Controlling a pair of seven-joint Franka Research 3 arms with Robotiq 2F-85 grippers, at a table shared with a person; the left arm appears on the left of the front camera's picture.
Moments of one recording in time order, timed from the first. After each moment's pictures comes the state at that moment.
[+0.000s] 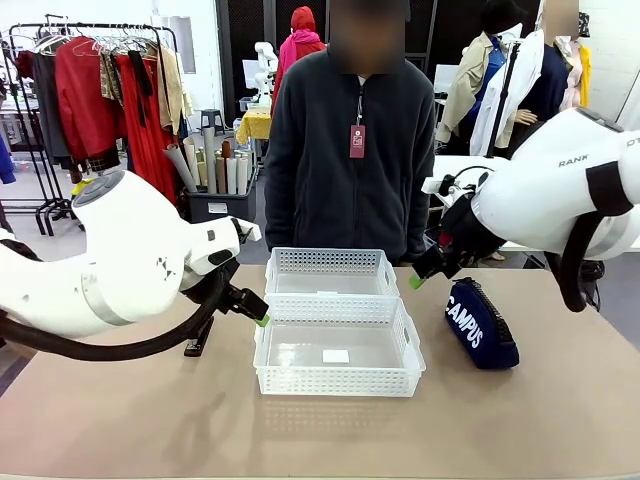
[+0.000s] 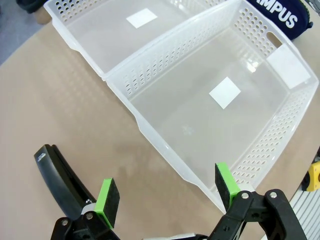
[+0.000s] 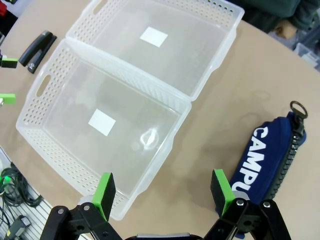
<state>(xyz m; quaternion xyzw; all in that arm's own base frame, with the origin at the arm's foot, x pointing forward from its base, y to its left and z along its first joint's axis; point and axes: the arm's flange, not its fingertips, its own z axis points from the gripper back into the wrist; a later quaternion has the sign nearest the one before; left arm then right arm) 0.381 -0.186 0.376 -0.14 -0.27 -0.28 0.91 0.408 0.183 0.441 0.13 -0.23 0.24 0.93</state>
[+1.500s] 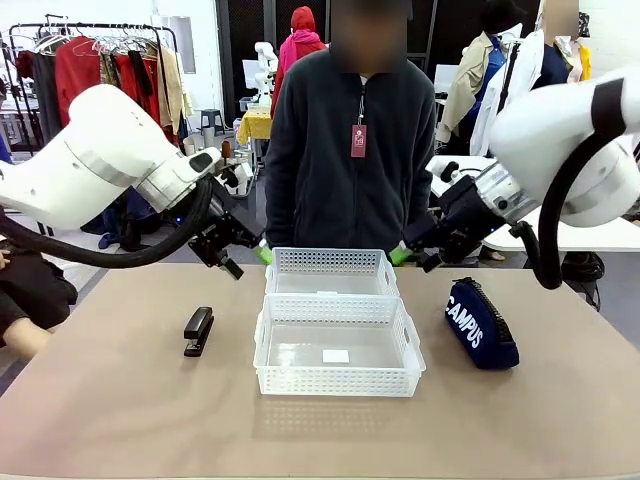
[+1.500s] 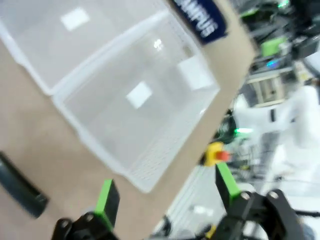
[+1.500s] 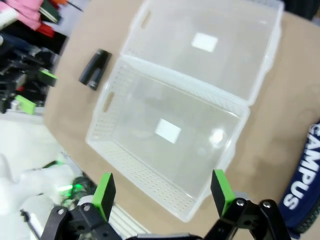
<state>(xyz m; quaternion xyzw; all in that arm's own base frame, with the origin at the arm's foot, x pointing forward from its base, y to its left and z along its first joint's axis) 0.456 -0.163 0.462 -0.36 -0.07 -0.25 0.89 0.422 0.183 0.465 0.31 -0.17 0.17 0.92</state>
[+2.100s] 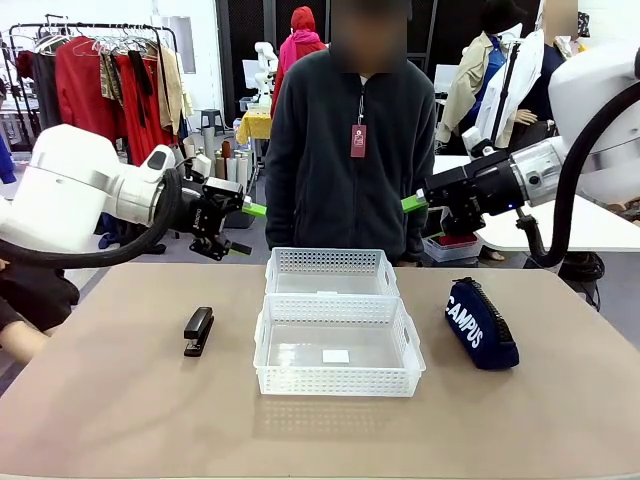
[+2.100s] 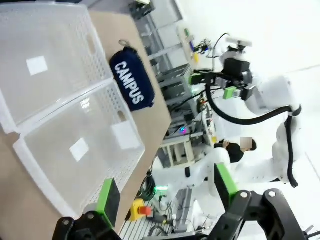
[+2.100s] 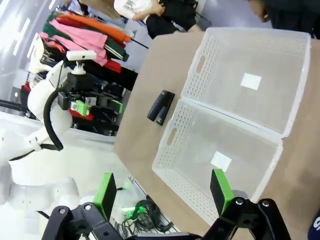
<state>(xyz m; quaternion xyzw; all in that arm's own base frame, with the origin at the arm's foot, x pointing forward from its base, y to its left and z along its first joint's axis) 0.478 -0.119 0.444 -0.59 -0.10 -0.11 0.80 0.444 0.140 0.490 0.47 -0.19 0.11 0.85</state>
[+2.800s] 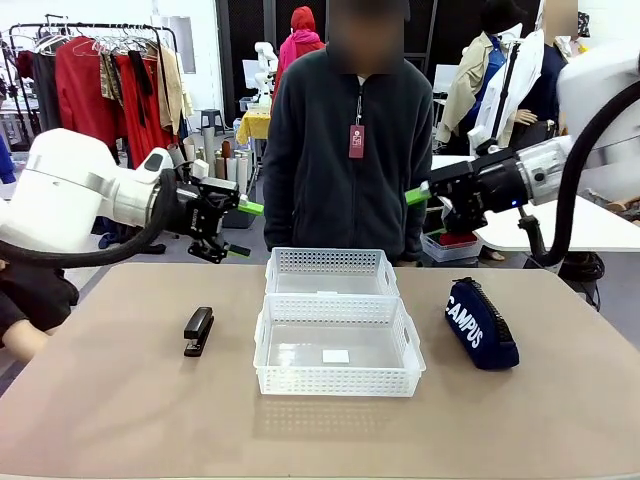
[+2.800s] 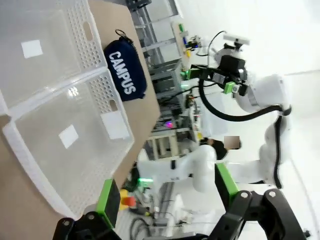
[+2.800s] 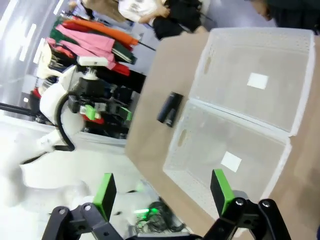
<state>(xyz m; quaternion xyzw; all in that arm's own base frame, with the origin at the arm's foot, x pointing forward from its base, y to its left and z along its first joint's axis) 0.481 -0.110 0.438 -0.61 -0.04 -0.08 0.79 0.445 0.131 0.496 0.51 -0.18 0.09 0.84</state>
